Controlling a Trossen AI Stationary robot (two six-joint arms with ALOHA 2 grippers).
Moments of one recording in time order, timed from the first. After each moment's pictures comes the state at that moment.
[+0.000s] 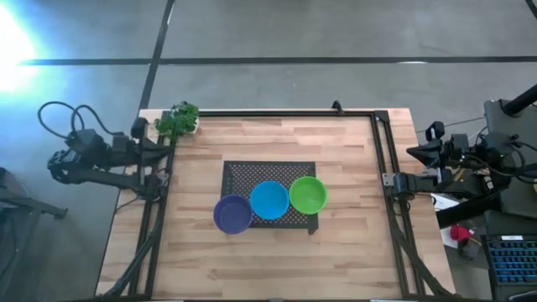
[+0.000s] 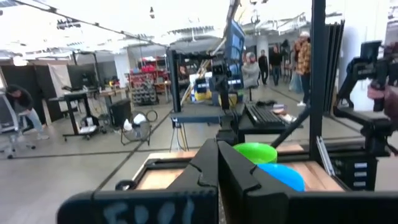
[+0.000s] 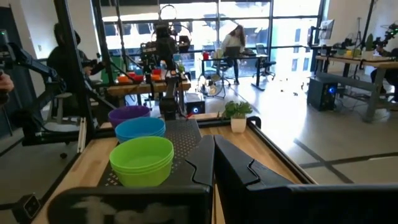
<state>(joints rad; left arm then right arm) -0.13 0.28 0.78 -0.42 -0.21 0.13 -0.04 0.00 0.92 -0.91 0.08 0.07</state>
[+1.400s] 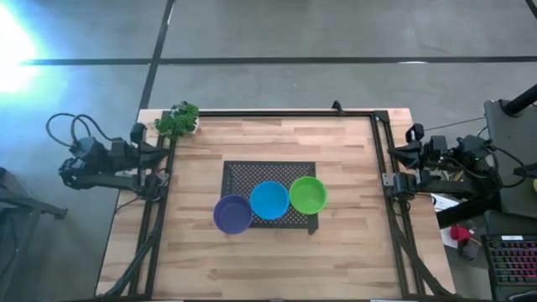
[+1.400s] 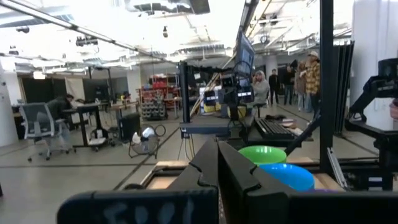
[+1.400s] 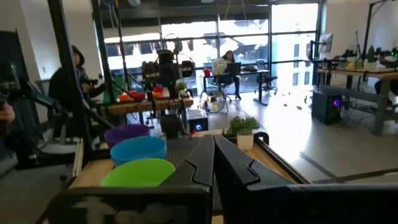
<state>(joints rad) -0.14 0.01 0.60 -0.38 -0.25 0.14 -0.04 0.00 0.69 -0.59 0.08 0.10</state>
